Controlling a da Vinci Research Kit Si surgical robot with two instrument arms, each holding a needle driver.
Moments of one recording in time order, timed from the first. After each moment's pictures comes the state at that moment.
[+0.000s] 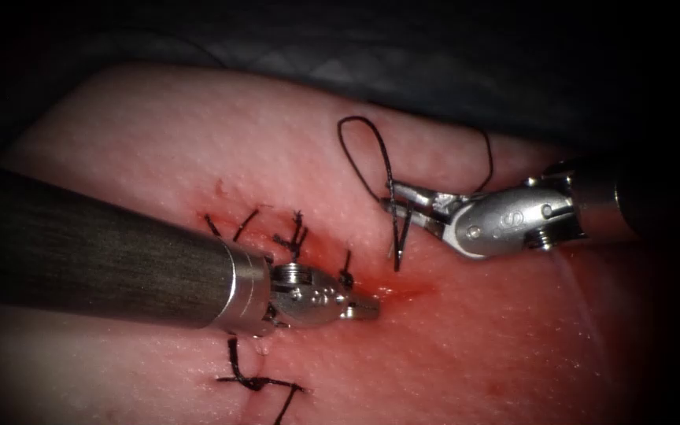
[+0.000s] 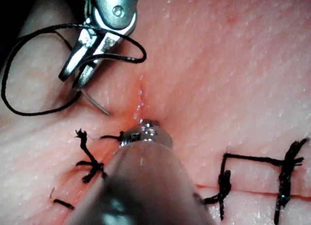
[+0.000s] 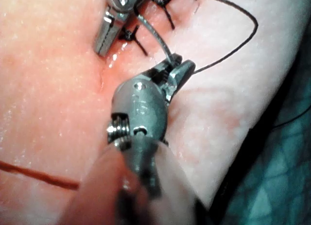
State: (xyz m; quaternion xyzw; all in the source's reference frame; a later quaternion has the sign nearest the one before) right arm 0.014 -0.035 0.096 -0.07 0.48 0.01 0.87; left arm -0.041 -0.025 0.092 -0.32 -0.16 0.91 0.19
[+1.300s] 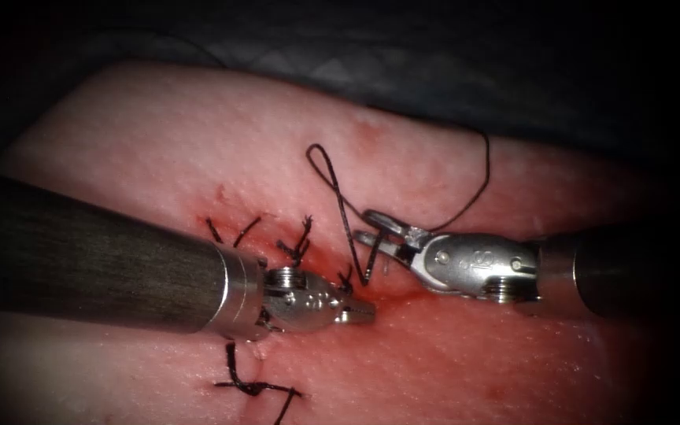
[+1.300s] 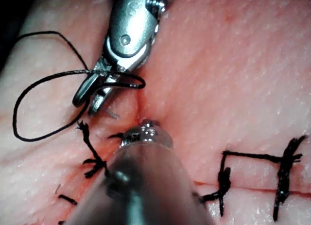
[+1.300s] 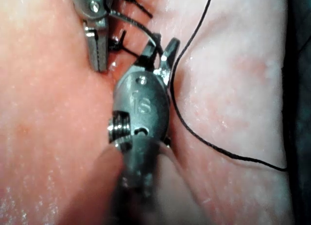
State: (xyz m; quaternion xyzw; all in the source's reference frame) right arm 0.014 -0.041 0.100 0.11 0.41 0.15 0.89; left arm -0.040 -0.025 0.091 -0.32 -0.15 0.92 0.19
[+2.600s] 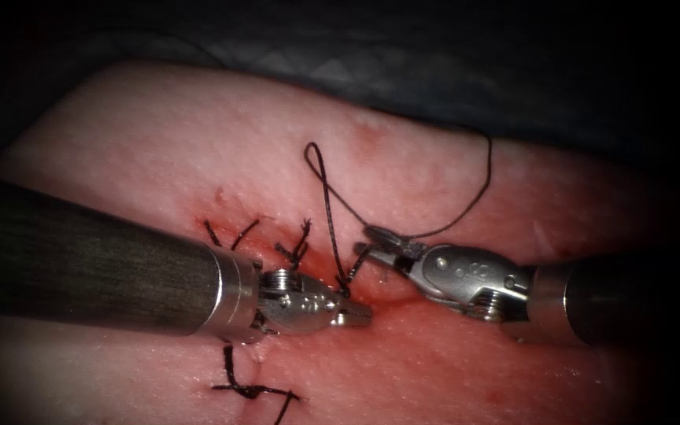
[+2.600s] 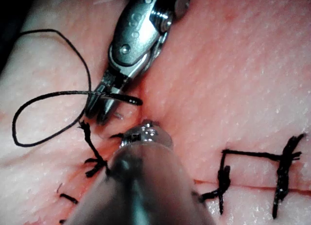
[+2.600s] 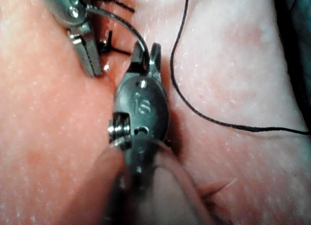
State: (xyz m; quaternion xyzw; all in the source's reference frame) right arm 0.013 -0.044 0.102 0.23 0.34 0.18 0.89; left arm -0.040 -0.025 0.091 -0.32 -0.16 0.92 0.19
